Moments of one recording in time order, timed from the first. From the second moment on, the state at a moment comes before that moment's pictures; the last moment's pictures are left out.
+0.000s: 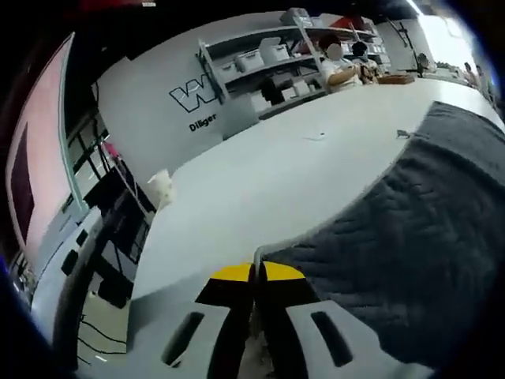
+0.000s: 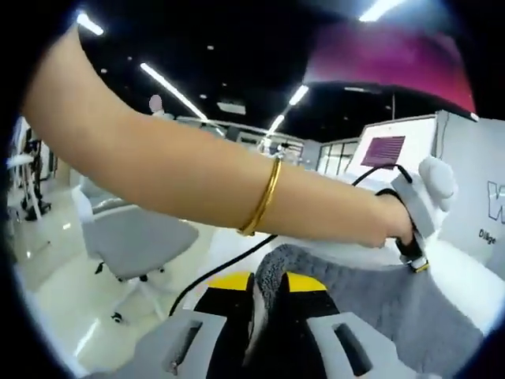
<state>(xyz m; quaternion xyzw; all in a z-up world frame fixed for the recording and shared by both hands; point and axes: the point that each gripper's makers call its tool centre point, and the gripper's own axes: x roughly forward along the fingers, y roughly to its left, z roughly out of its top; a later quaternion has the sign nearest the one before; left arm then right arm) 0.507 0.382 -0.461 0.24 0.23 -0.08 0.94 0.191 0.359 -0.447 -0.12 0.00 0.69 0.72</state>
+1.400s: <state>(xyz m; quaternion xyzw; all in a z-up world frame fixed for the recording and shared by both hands) 0.512 0.369 -0.459 0.18 0.22 -0.14 0.95 0.190 0.372 -0.436 -0.20 -0.08 0.67 0.71</state>
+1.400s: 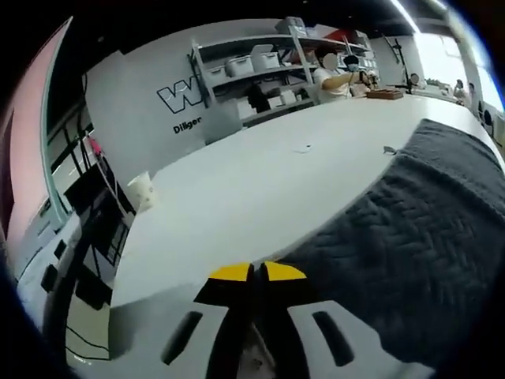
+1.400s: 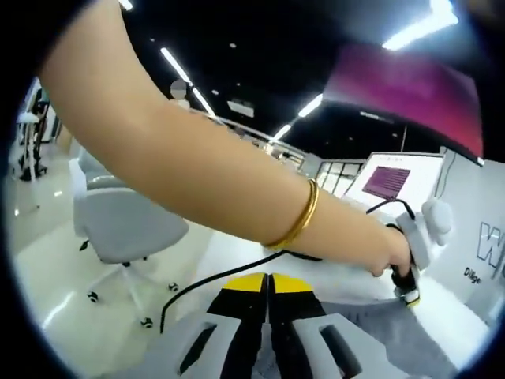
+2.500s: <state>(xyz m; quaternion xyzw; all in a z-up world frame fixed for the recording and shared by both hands) 0.519 0.378 -0.484 0.10 0.21 -0.15 0.96 0.188 0.384 -0.481 -0.30 -0.04 0.68 0.67</state>
